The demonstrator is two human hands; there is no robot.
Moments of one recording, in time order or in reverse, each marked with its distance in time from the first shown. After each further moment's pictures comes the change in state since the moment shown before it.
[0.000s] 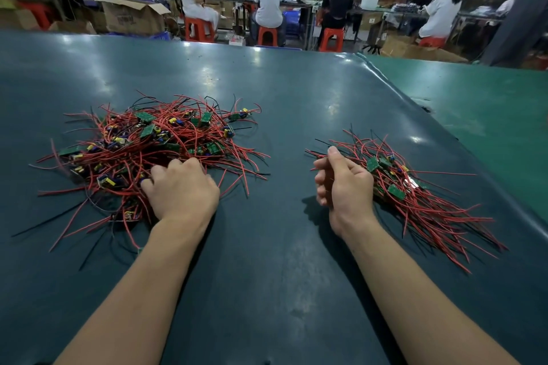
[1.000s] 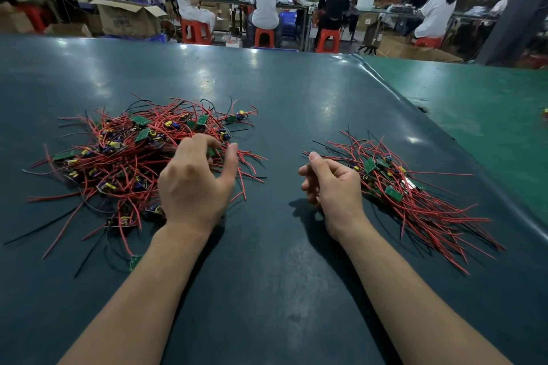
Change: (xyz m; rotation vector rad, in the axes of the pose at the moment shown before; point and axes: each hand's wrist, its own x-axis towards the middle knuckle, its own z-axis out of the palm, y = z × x) left_hand -0.012 0.014 -0.010 -0.572 0.476 0.374; right_hand -0.006 -0.002 0.004 -0.190 -0.106 -0.064
